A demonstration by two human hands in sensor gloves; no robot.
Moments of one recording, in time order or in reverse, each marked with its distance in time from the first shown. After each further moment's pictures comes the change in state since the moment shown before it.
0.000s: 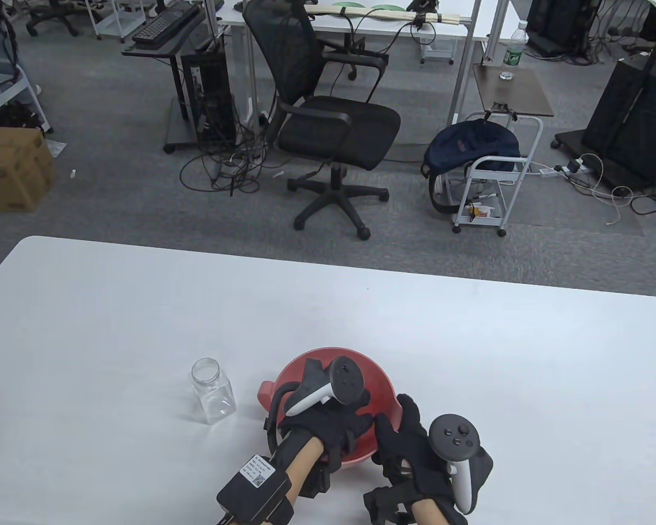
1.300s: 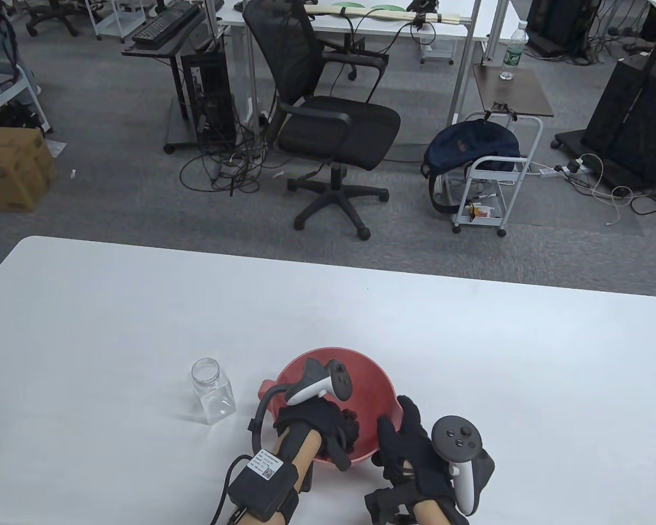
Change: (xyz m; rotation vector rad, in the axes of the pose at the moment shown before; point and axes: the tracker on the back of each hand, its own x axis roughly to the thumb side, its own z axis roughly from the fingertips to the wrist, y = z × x) left_hand -0.031 -0.018 -0.023 -0.244 0.224 -0.082; right_hand -0.004 0.000 0.000 0.025 0.012 -0.036
